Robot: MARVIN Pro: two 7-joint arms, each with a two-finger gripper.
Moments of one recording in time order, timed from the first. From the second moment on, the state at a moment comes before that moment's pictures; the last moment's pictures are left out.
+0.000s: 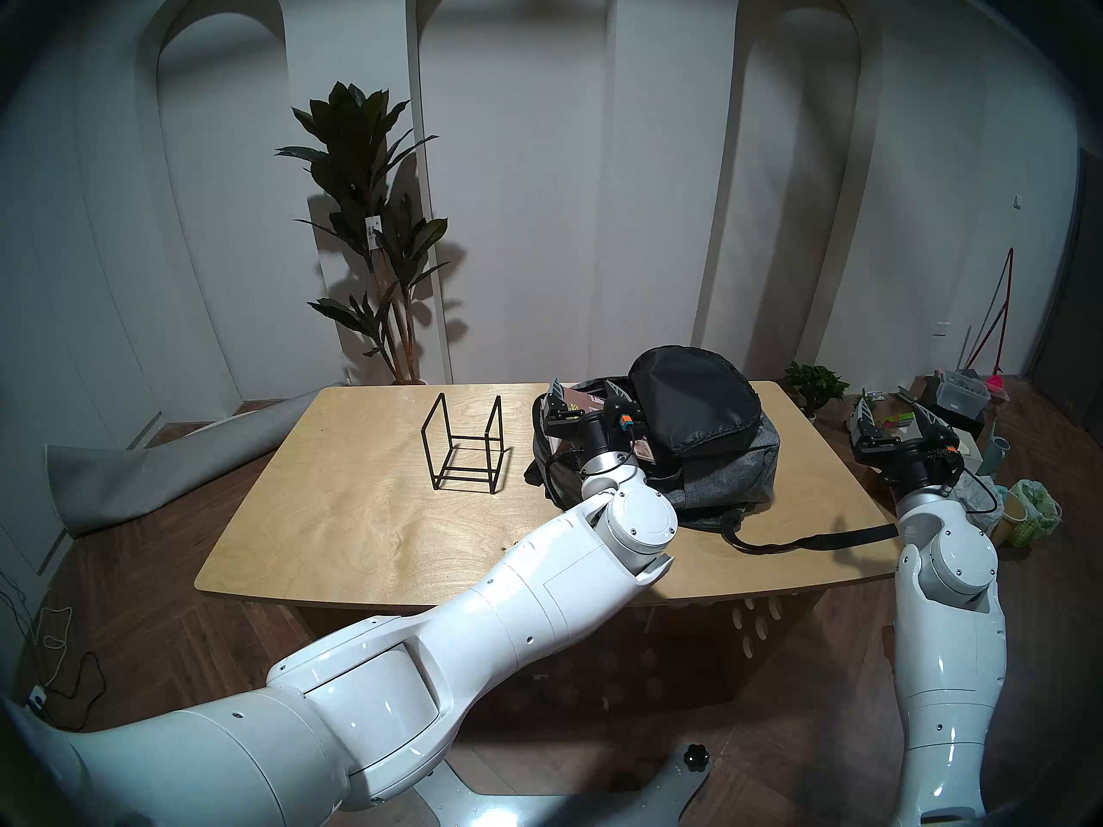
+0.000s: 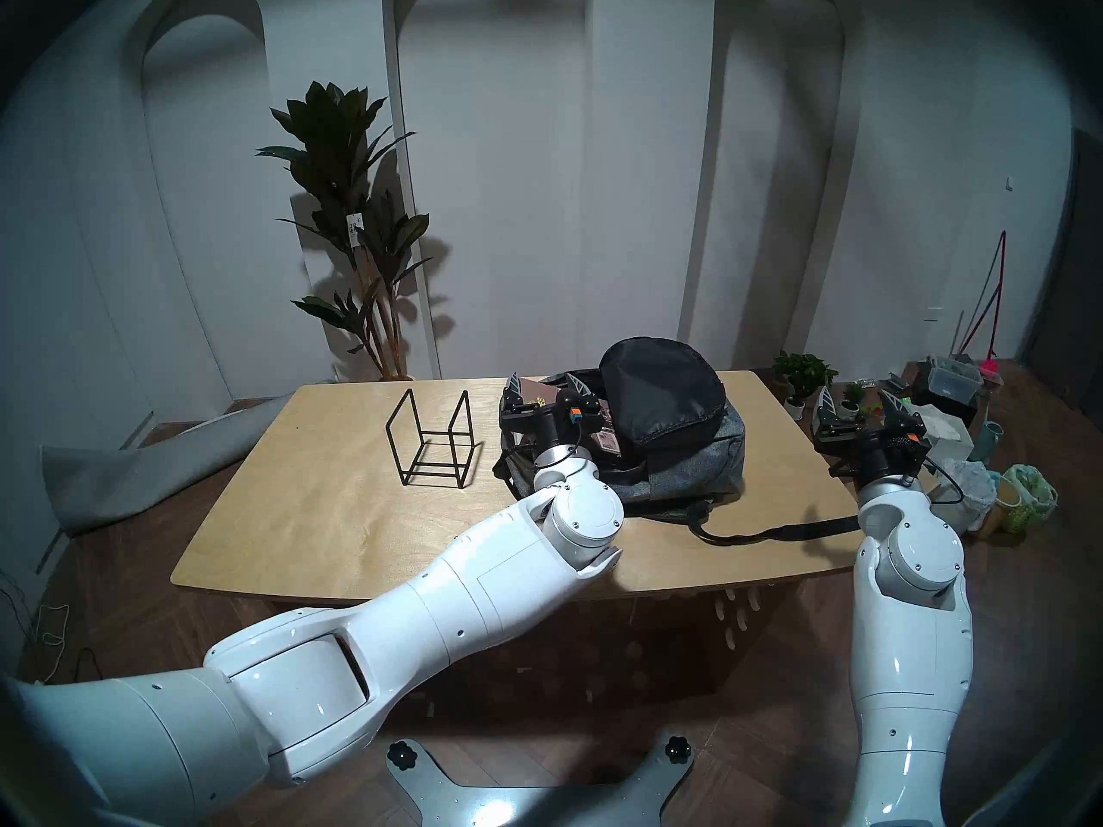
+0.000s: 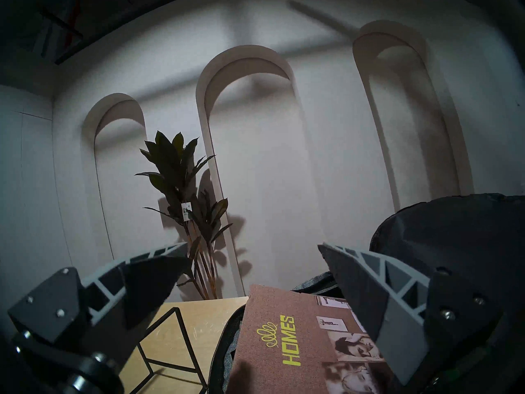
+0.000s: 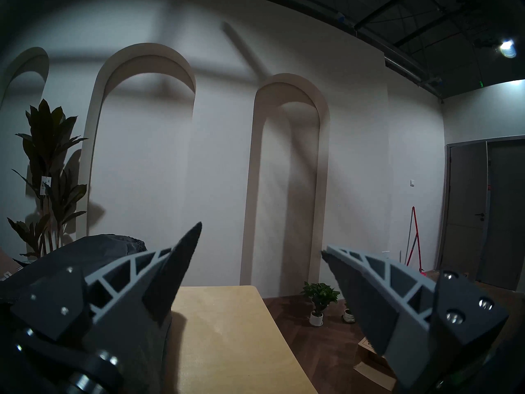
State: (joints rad) left arm 0.91 -1.63 -0.55 -0.99 -0.24 -0.03 1.05; right arm -1.61 -1.35 2.04 -1.69 0.18 -0.05 0.19
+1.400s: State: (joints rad) left arm 0.83 -1.35 -0.46 -0.93 -0.10 -0.04 0.91; right arm -1.58 -1.39 1.92 -1.69 0.13 -0.04 0.09
